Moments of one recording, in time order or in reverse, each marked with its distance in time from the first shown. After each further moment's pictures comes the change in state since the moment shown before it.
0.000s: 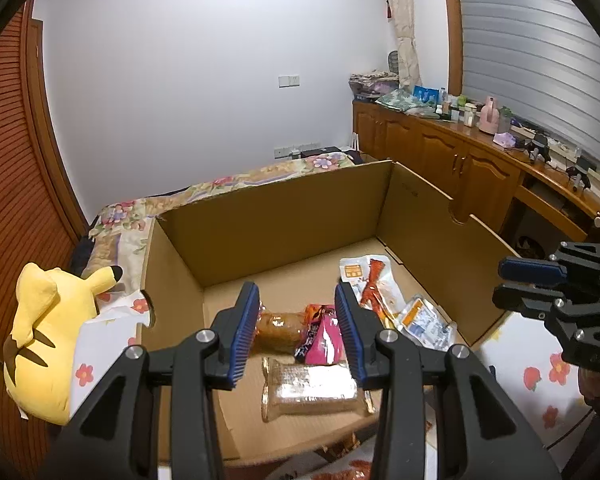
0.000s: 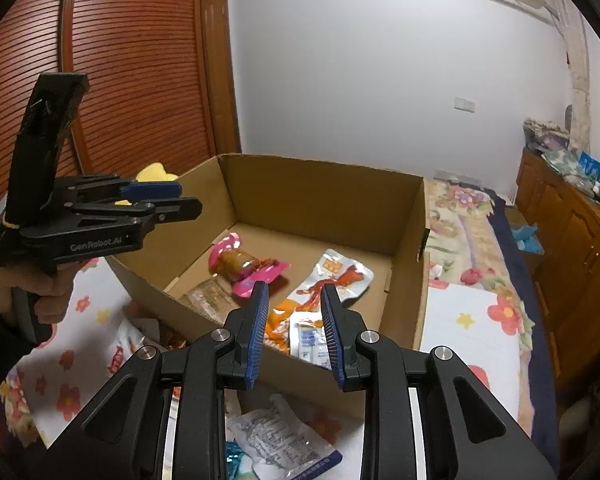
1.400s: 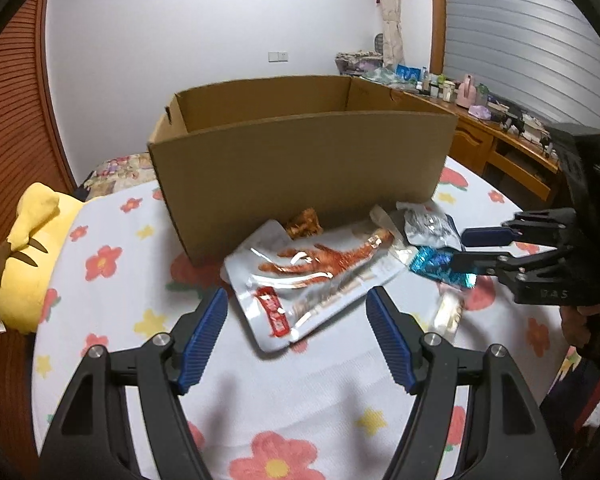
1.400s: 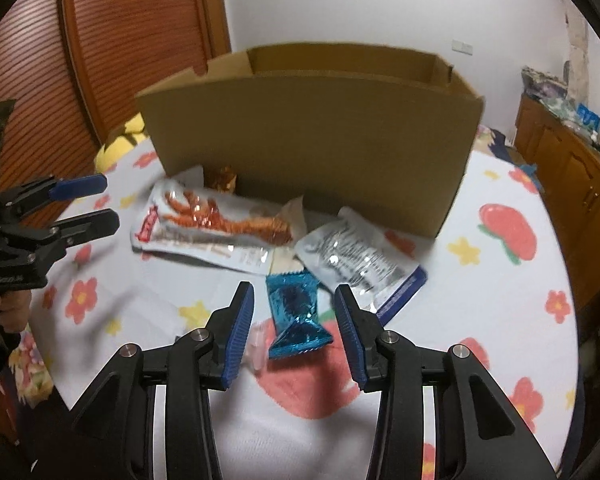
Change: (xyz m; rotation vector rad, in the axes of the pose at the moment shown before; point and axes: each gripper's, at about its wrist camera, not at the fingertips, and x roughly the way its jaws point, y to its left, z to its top) left arm -0.072 -0.018 -0.157 -0.018 0.065 -0.068; right arm -0.010 0.056 -0.115 0.040 0.218 -0.008
